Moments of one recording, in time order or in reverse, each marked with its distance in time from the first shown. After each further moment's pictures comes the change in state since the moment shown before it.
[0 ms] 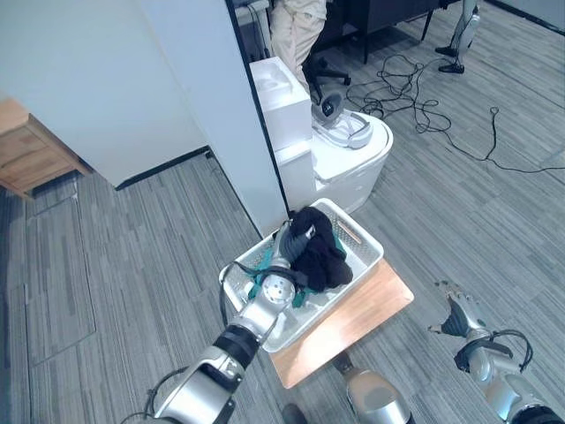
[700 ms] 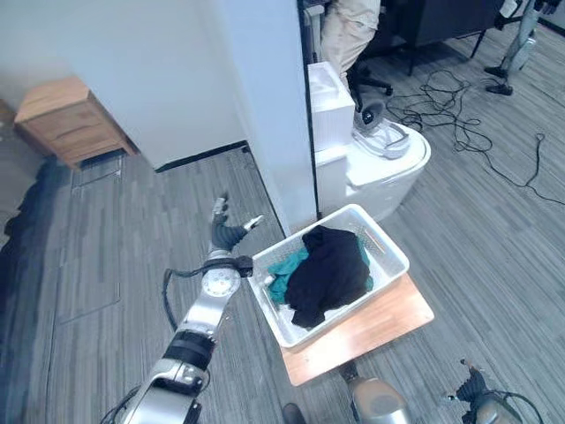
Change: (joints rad) left arm 0.116 0.201 0.305 -0.179 -0.196 -0.086 0.018; right arm 0.023 0.132 -0.075 0.479 0.282 0.026 0.084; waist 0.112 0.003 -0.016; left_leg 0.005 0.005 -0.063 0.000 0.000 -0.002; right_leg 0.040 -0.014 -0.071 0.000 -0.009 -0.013
